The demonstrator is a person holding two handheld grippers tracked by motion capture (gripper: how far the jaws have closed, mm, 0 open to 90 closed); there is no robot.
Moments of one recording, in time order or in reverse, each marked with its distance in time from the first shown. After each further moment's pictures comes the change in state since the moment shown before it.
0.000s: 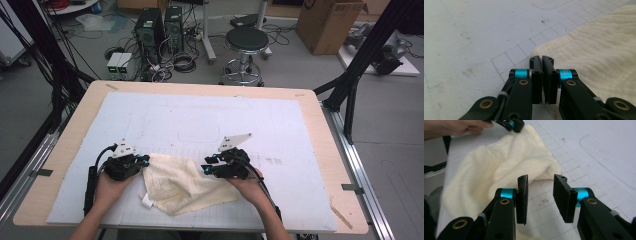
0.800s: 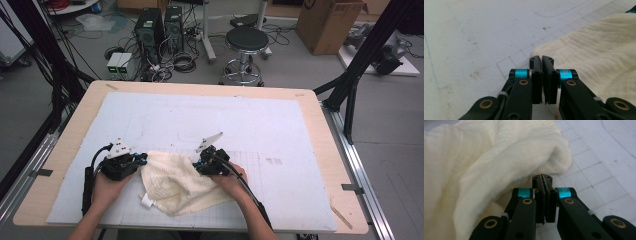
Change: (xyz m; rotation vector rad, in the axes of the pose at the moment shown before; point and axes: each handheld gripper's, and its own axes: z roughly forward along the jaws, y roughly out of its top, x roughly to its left) left arm 0.001 0.000 -0.006 -0.030 -0.004 -0.004; right arm -0.001 0.011 0.055 0.181 -0.029 -0.017
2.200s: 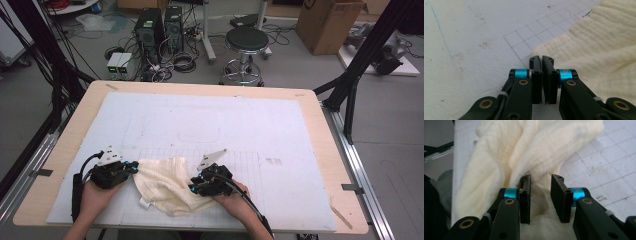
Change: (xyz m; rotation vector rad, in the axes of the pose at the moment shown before) left arm 0.004 -0.020 -0.022 0.056 0.018 -0.017; right arm 0.046 -0.022 -0.013 -0.029 0.071 -0.005
